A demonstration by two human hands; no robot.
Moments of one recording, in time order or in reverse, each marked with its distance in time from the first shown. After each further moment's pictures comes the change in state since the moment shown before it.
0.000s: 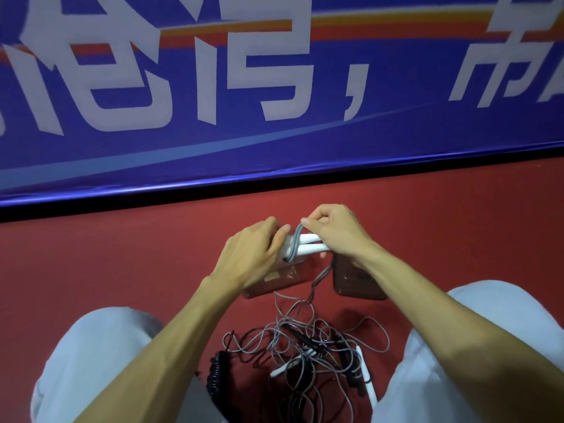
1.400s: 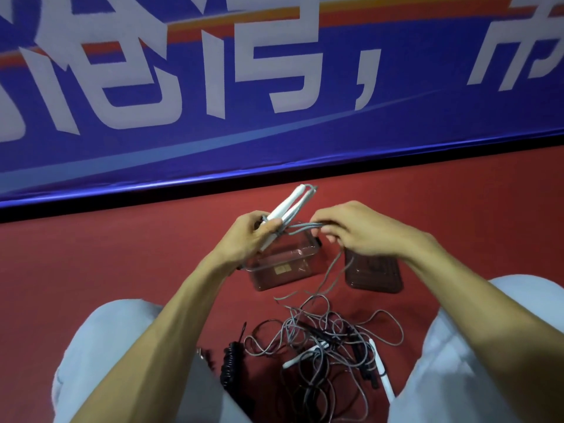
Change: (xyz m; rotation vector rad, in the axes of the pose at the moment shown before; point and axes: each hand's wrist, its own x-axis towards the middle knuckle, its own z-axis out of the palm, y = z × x) left_hand 0.012 -0.040 0.001 -0.620 -0.110 -0.196; right_hand -0.009 -0.009 -0.032 -0.511 -0.442 -0.444
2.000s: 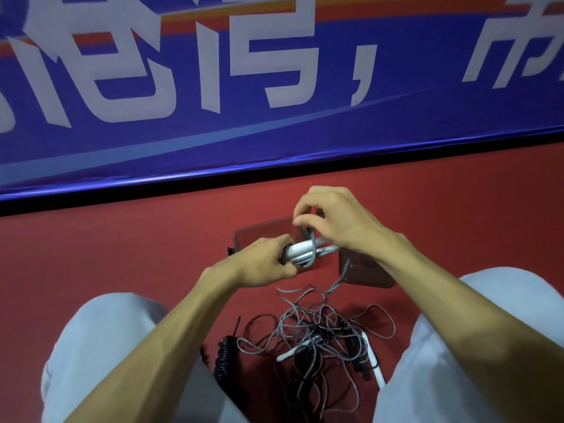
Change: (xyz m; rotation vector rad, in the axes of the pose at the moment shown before) left_hand -0.023 0.021 0.029 0.541 -0.385 0.104; right_hand 0.013 -0.006 0.018 0.017 0.408 -0.128
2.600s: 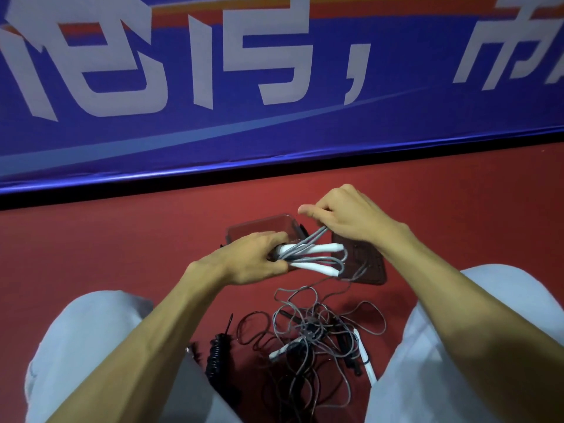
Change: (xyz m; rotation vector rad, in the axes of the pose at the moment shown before) left_hand -0.006 -0.004 -0.006 0.004 -0.004 0.115; right_hand -0.006 0.023 -0.015 -0.257 -0.189 0.277
